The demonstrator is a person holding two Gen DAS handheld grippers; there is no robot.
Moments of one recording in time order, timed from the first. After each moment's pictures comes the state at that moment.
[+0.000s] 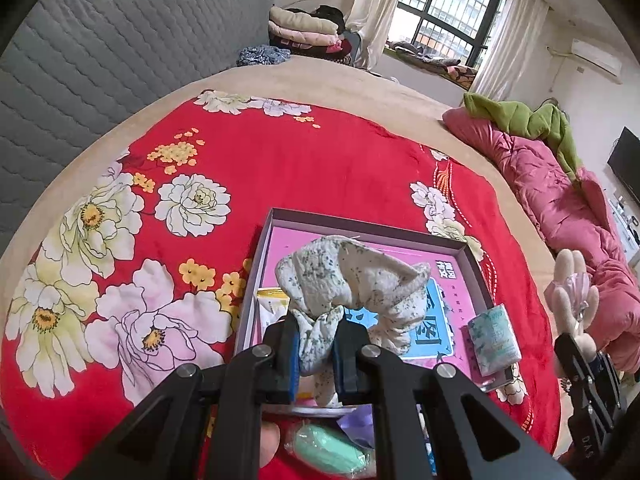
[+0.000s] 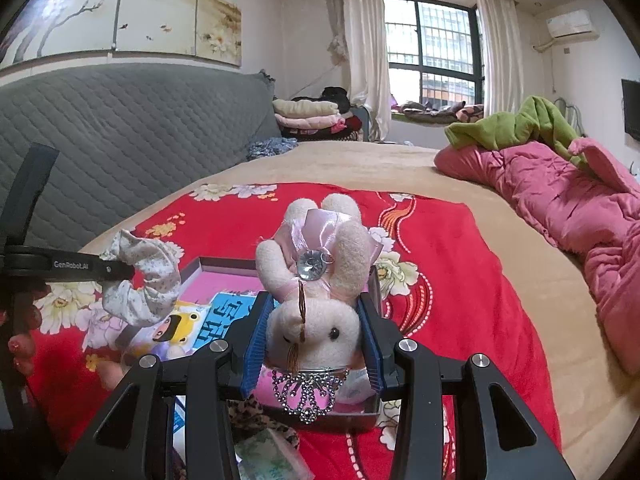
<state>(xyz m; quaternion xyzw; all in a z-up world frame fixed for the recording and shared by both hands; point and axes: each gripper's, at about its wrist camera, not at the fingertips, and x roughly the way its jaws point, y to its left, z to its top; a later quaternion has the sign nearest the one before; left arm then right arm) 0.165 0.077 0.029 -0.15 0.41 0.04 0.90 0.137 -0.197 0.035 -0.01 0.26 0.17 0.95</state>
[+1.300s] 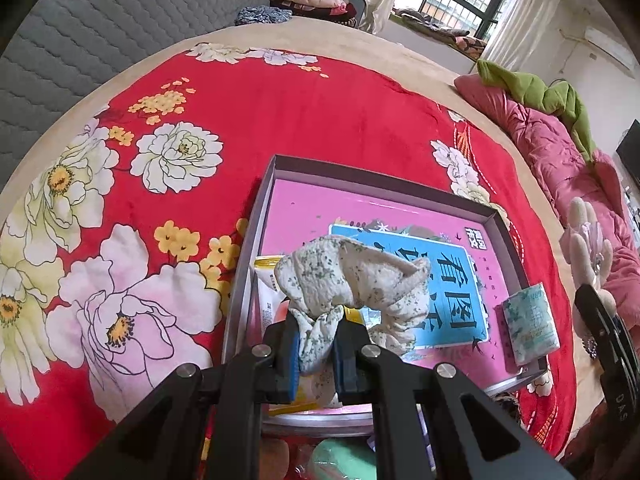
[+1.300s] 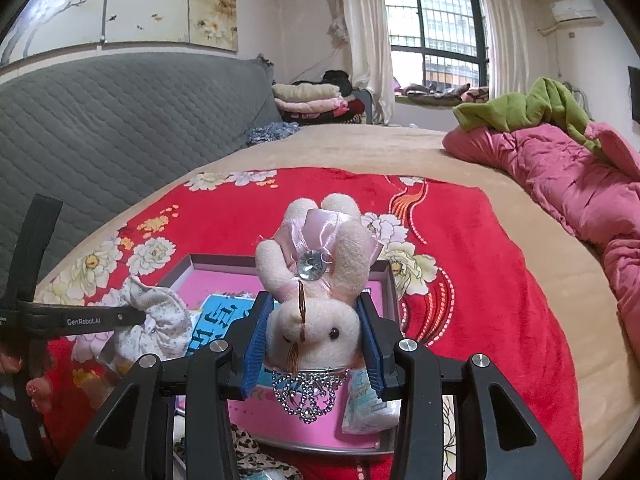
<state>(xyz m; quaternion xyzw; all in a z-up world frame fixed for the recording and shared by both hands) 0.192 0.084 -0.026 -0.15 0.47 0.03 0.87 0.190 -0.181 0.015 -0.01 0.29 0.17 0.94</state>
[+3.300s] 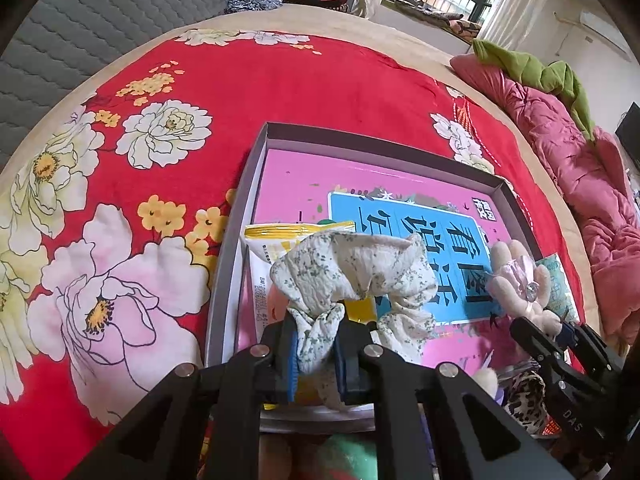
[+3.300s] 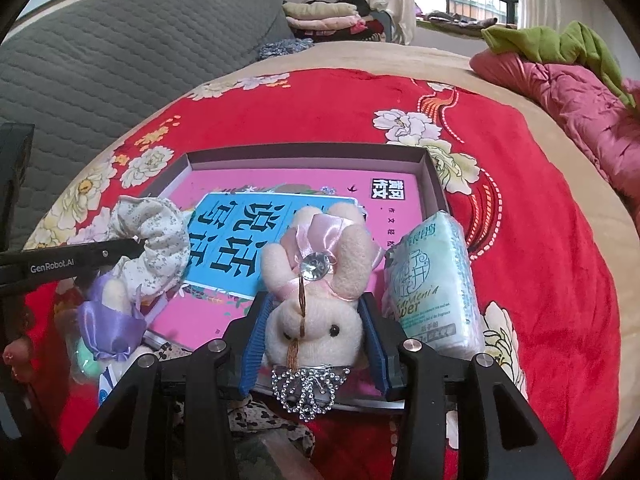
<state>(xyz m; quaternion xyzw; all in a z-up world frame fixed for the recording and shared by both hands) 0.191 0.076 -0.051 -0.14 0.49 0.02 0.86 0.205 -0.158 -0.056 -0.03 0.42 0.20 0.88</state>
